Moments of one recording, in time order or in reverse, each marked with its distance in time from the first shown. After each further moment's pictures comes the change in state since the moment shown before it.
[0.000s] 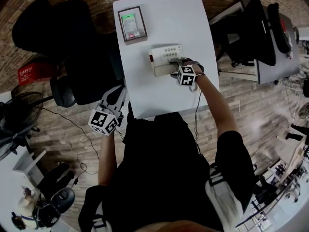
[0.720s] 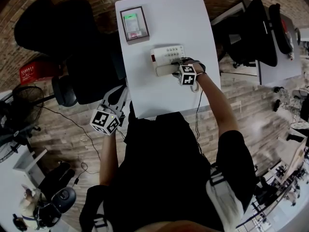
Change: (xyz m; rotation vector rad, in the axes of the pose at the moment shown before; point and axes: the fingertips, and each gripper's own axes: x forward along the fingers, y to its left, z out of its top) left arm -0.004 0.000 -0.003 -0.006 -0.004 0.011; right arm -0.001 0.005 -0.001 -0.041 0.033 0.035
